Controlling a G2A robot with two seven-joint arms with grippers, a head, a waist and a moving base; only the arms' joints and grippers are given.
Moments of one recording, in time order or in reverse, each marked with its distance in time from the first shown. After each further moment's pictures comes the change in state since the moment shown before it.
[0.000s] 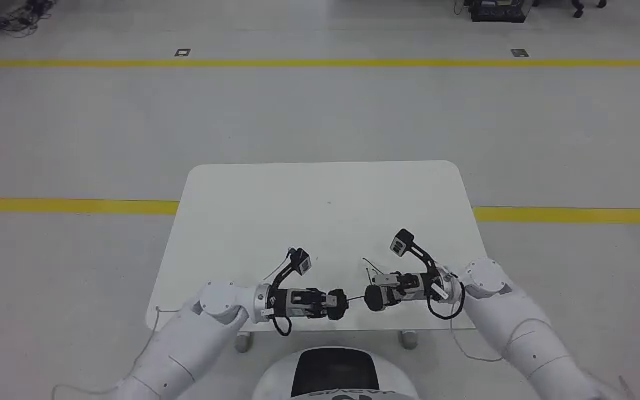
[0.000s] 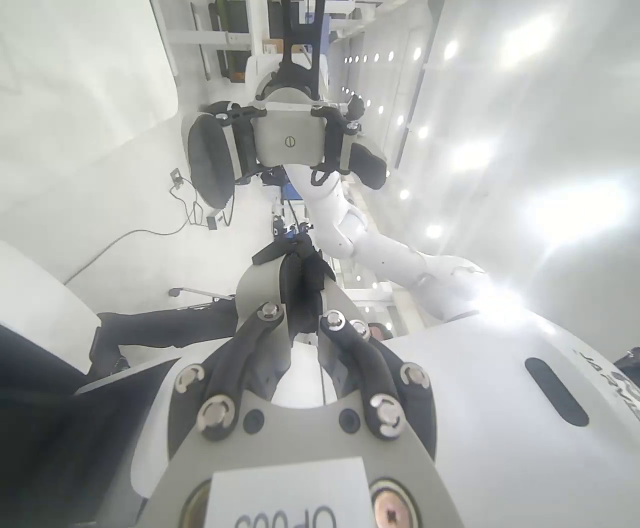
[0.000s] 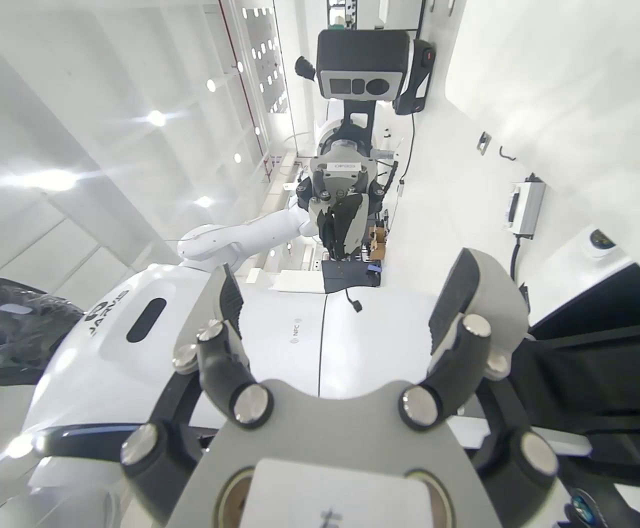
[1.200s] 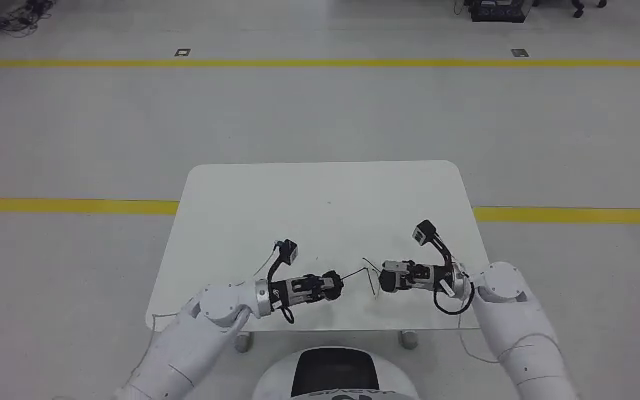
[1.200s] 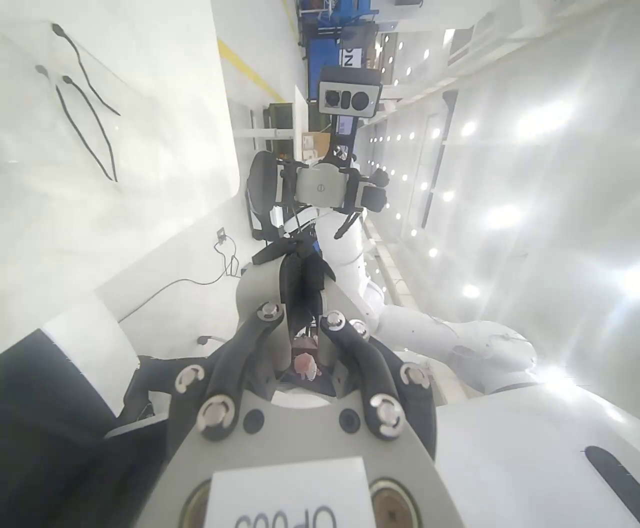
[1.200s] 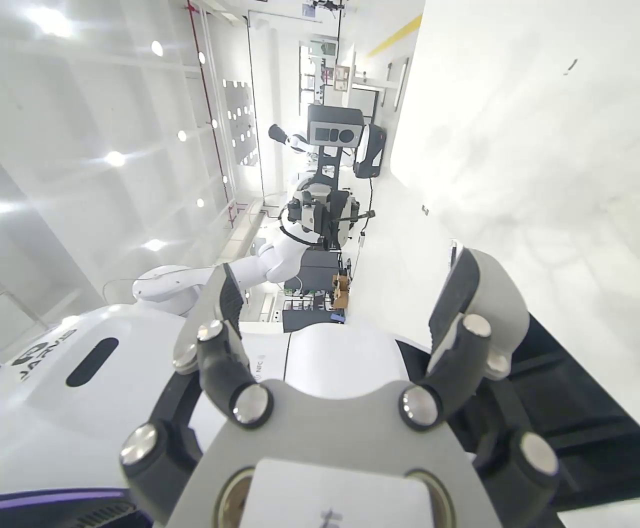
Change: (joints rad) left arm 0.062 -0.016 -0.066 -0.057 0.177 0.046 0.254; right arm -0.138 -0.180 0.429 -0.047 -0.372 0.004 -0.003
